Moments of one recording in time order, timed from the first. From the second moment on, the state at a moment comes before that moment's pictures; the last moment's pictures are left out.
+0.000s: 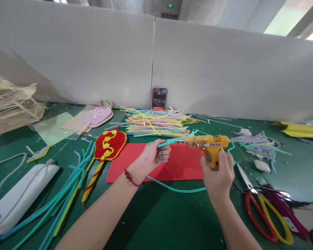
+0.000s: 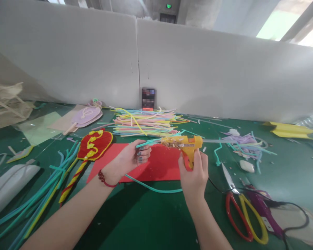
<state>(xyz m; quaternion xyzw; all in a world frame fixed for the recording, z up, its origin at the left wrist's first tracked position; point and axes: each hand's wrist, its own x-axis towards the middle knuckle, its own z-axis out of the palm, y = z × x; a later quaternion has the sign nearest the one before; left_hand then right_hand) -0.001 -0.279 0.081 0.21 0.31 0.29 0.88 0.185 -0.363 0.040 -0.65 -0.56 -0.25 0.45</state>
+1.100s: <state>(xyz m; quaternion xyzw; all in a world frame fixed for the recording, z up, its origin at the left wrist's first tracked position) -0.001 -0.280 0.081 0.21 0.30 0.28 0.89 0.188 -0.363 0.042 -0.64 -0.56 -0.27 0.45</state>
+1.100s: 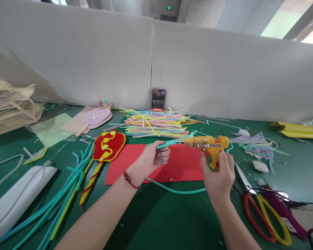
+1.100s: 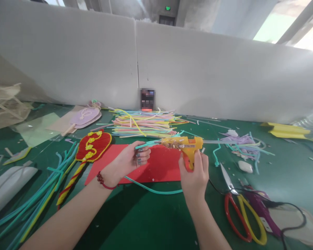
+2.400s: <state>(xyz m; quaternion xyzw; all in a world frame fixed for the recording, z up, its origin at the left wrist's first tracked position) -0.005 -0.275 0.083 0.19 0.27 0.28 0.90 0.194 -0.359 0.039 -0.66 -0.55 -0.22 0.47</state>
